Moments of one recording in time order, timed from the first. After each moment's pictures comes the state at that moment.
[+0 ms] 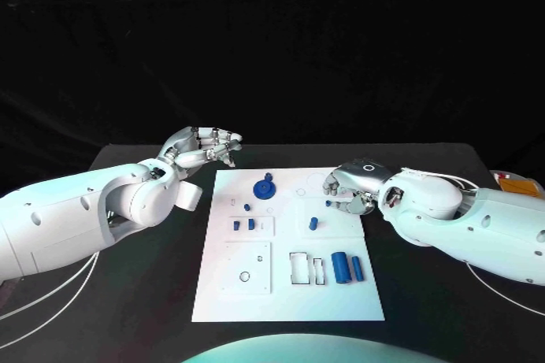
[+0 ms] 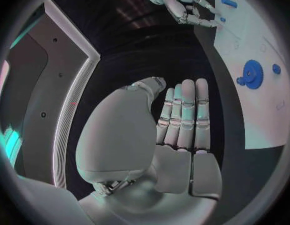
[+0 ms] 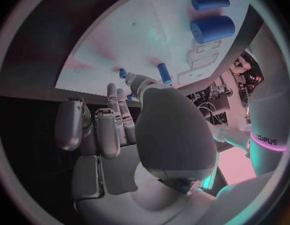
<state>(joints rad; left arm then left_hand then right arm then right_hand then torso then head) 1.13 -0.96 -0.01 1.53 -0.12 -0.23 0.37 1.49 -0.25 0.45 0.25 0.36 0.89 0.19 0.33 0.24 0.96 0.12 0.53 0.16 0.99 0.05 1.04 0.43 0.18 0.84 0.16 0.82 0.74 1.21 -0.78 -0.16 1.52 -1.76 -0.24 -0.13 1.42 -0.26 0.46 0.21 0.19 0.96 0.16 0.15 0.52 1.05 0.10 0.18 0.27 1.46 0.01 1.44 1.26 0.06 1.41 0.12 1.24 1.31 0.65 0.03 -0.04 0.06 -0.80</state>
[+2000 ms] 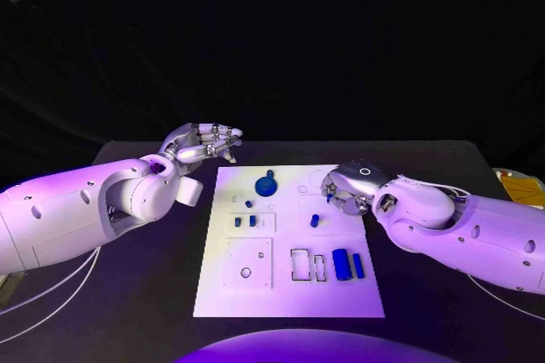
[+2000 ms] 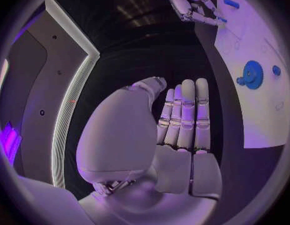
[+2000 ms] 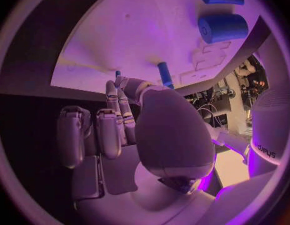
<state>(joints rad) 1.13 -0.96 -0.01 1.53 -0.10 -0.22 0.35 1.50 -0.24 0.44 0.24 0.36 0.87 0.20 0.33 0.24 0.93 0.13 0.55 0.17 0.99 0.06 1.04 0.43 0.18 0.85 0.16 0.81 0.73 1.17 -0.76 -0.16 1.52 -1.82 -0.32 -0.19 1.42 -0.17 0.65 0.02 0.13 1.07 0.14 0.18 0.53 1.19 0.09 0.14 0.20 1.46 0.00 1.45 1.28 0.05 1.46 0.10 1.42 1.31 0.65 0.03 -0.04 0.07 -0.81</state>
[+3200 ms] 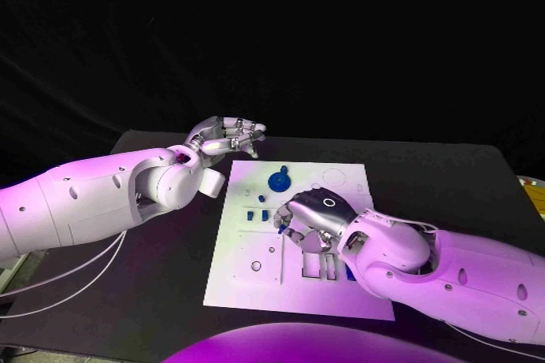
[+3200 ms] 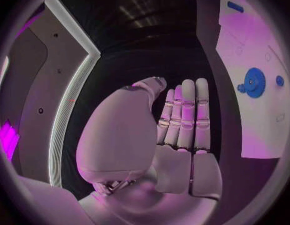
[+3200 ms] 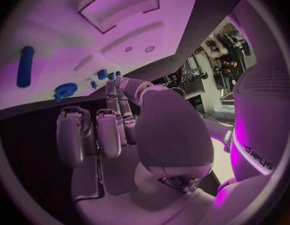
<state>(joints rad) 1.13 -0.92 -0.01 1.51 -0.09 -0.21 0.35 1.50 -0.24 0.44 0.24 0.36 0.86 0.20 0.32 0.23 0.91 0.13 0.55 0.17 0.99 0.06 1.03 0.42 0.18 0.85 0.16 0.81 0.73 1.07 -0.64 -0.15 1.73 -1.78 -0.38 -0.19 1.41 -0.16 0.65 0.01 0.13 1.07 0.14 0.18 0.53 1.19 0.09 0.13 0.19 1.46 0.00 1.45 1.27 0.05 1.46 0.10 1.43 1.31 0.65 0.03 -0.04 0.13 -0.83</state>
